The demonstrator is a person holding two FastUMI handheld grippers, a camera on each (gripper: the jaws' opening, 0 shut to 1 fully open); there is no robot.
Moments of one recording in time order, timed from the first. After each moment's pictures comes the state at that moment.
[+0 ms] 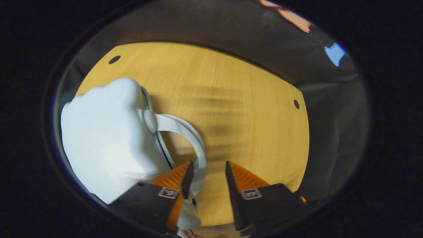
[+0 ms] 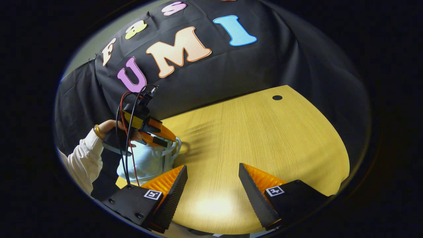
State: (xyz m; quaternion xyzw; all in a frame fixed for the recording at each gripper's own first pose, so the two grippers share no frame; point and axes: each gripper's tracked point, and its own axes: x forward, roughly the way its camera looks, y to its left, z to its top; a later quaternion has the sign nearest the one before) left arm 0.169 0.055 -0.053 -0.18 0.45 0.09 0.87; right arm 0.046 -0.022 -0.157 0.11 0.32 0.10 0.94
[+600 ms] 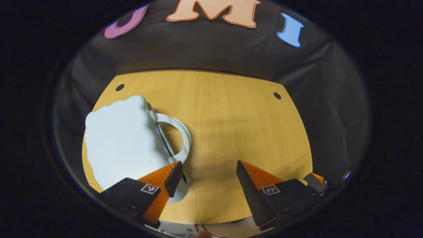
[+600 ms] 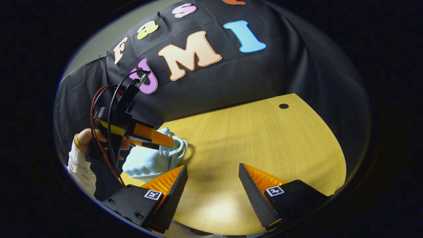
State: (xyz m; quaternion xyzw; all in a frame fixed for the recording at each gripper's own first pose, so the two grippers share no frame) left arm 0.097 -0.008 -0.019 -0.07 0.37 0.09 0.92; right arm 0.041 -0.023 -0.138 0.09 0.29 0.14 0.94
